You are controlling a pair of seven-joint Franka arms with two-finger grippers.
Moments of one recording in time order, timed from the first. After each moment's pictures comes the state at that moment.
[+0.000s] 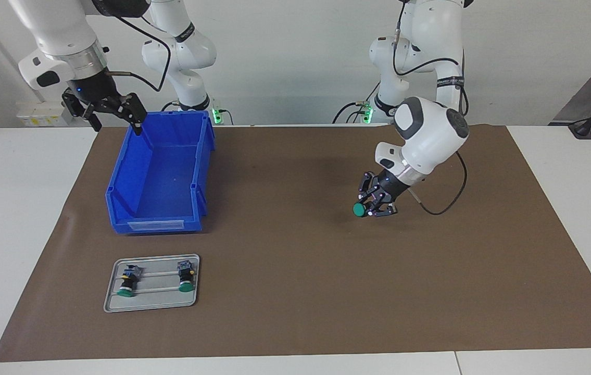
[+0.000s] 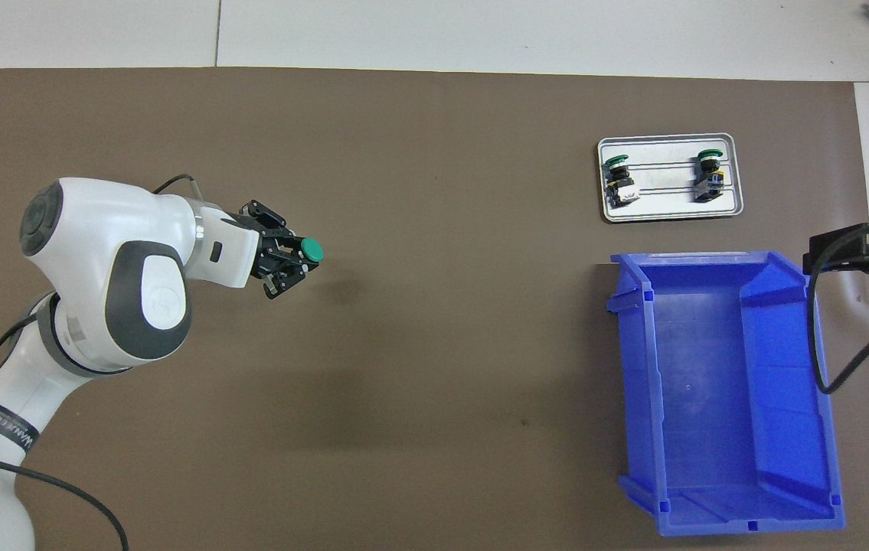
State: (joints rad) left arm -0.26 0.15 -0.01 -2.05 -0.71 2.30 1.39; right arm 0.08 -0.07 -0.09 -1.61 -0.04 1.53 0.13
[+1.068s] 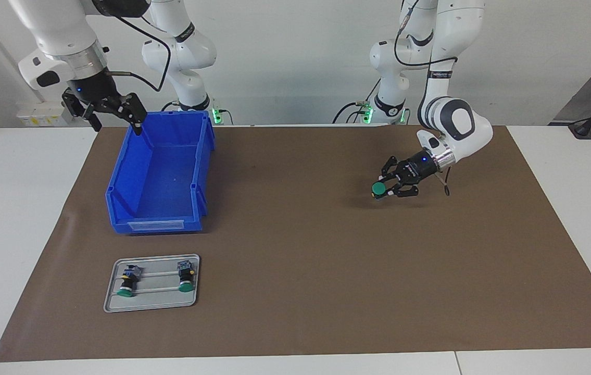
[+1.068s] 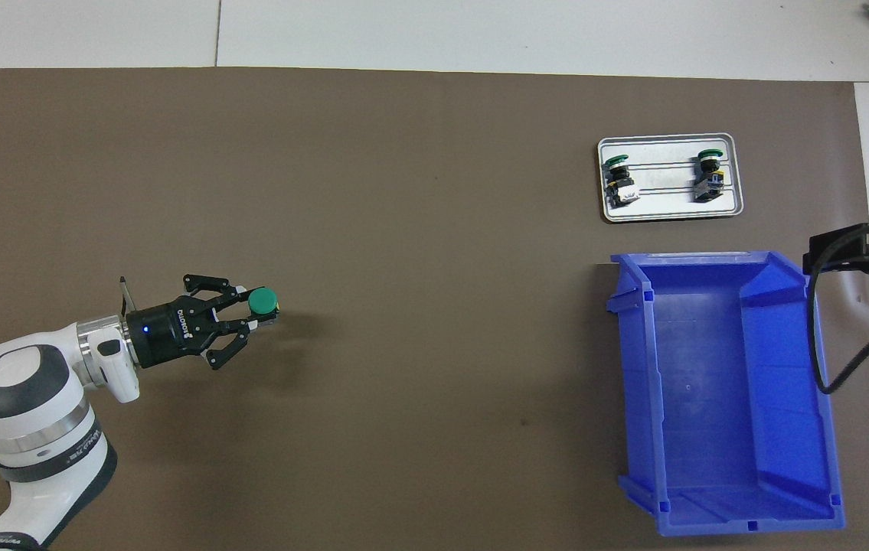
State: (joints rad) left arm 0.03 0.03 -0.01 -2.49 -1.59 2.01 2.39; right arm 0.08 -0.07 -0.09 -1.61 -0.04 1.53 0.13
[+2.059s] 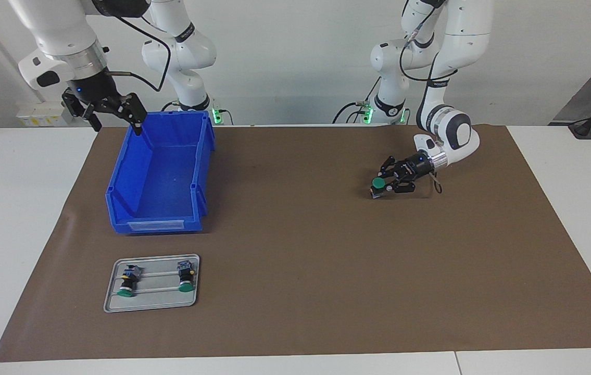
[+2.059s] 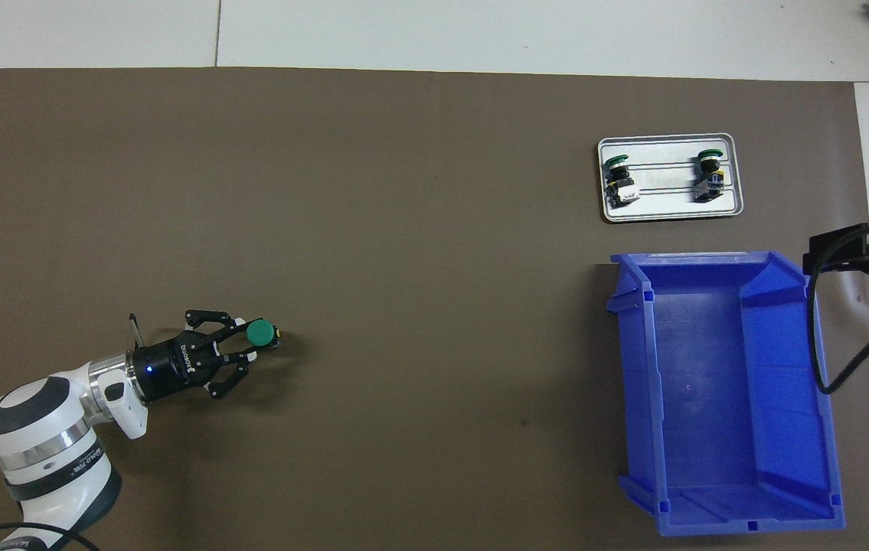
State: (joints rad) left arm 0.13 0.12 -0.02 -2.58 -1.67 1.84 2.67; right arm 0.08 -0.07 -0.09 -1.61 -0.04 1.53 0.13
